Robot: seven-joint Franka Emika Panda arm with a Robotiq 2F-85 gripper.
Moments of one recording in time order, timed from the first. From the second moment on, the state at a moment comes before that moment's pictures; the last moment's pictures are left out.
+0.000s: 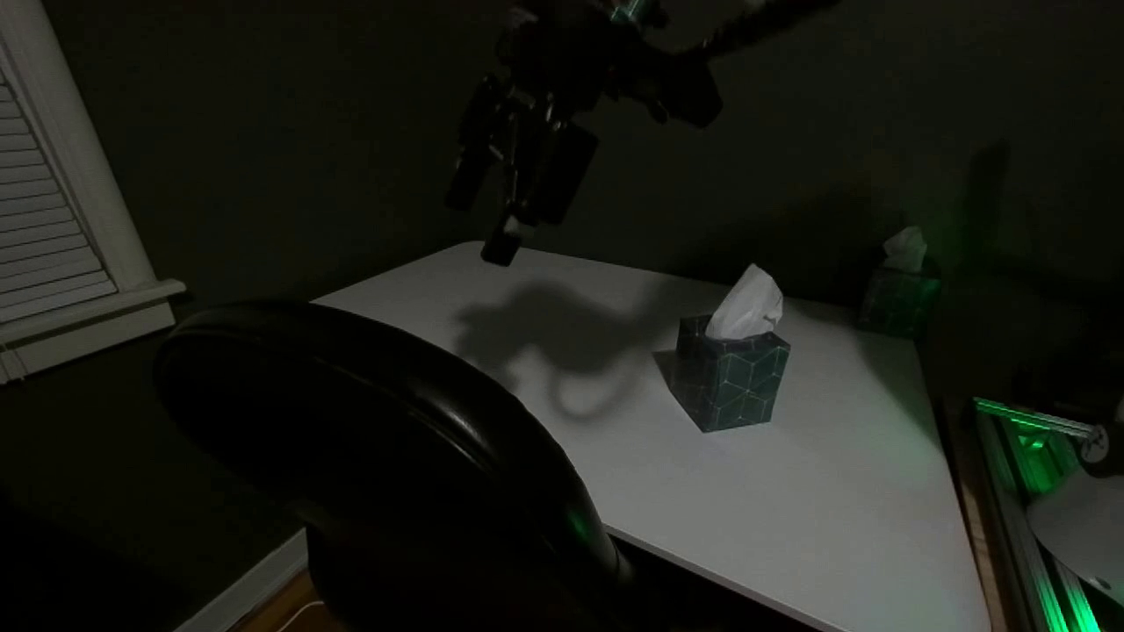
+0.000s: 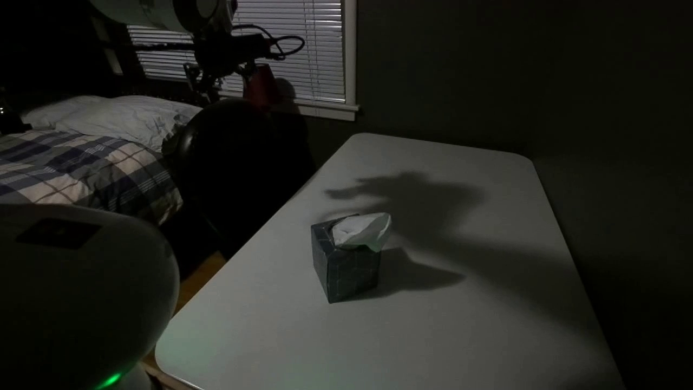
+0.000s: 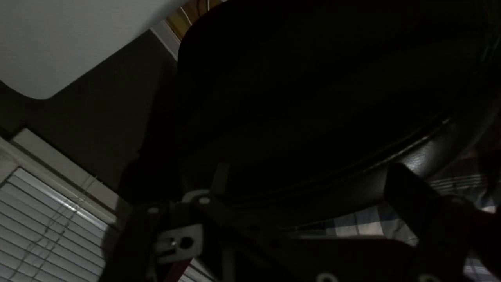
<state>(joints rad) 0.41 -0.13 0.07 -2.31 0.16 2.70 -0.76</state>
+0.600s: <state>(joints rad) 0.39 0.13 0.09 -2.24 -0.07 2.92 -0.94</state>
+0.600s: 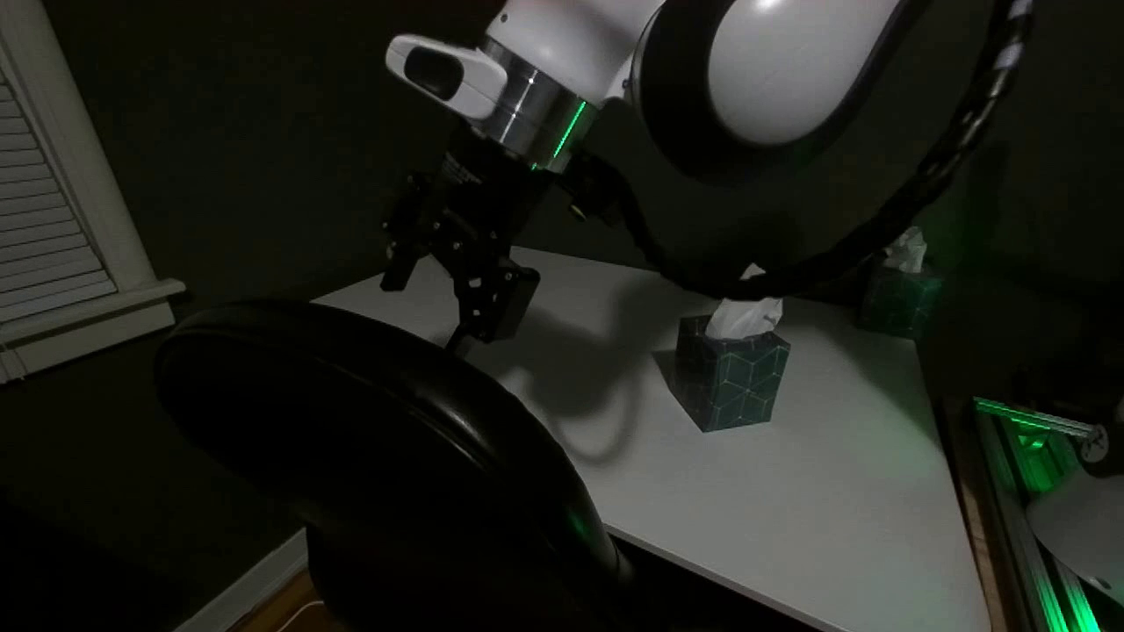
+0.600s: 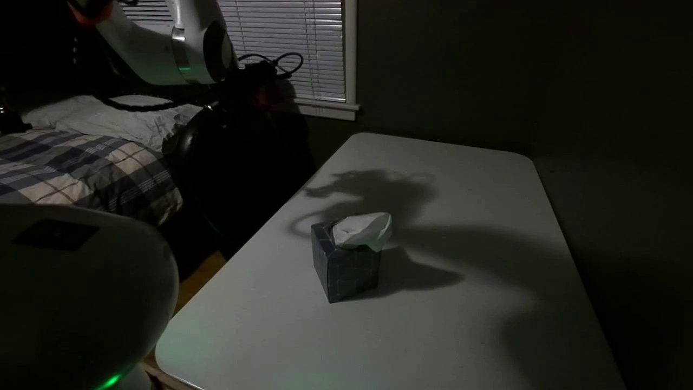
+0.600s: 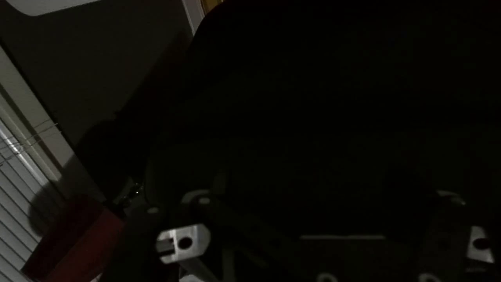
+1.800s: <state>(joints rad) 0.22 0.26 0.42 -2.11 0.41 2.92 -1.57</state>
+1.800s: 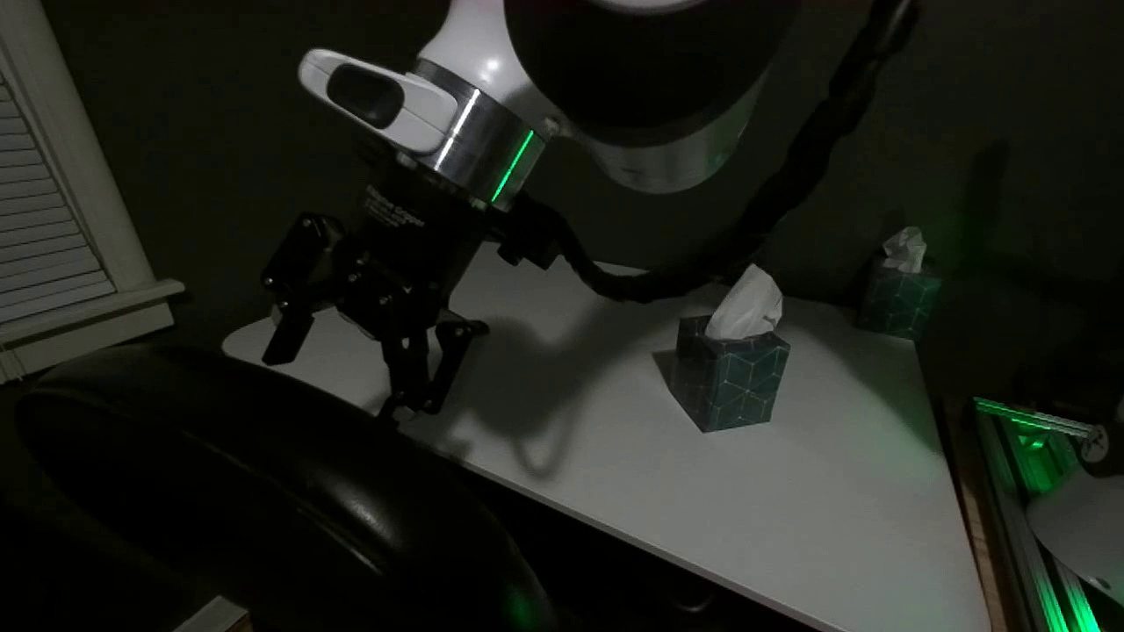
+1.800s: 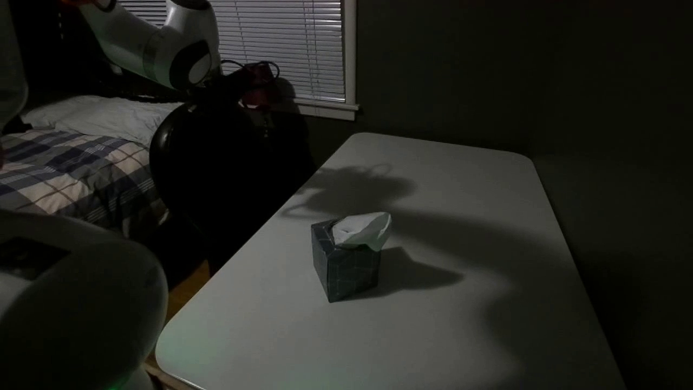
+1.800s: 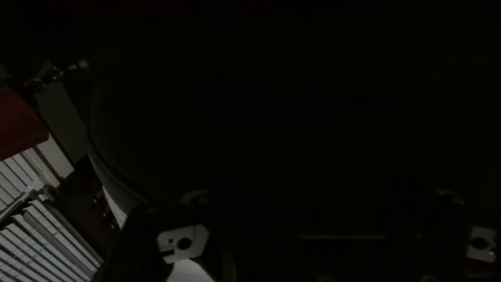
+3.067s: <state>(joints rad) 0.21 0.33 0.47 -1.90 0.57 2.79 -1.31</state>
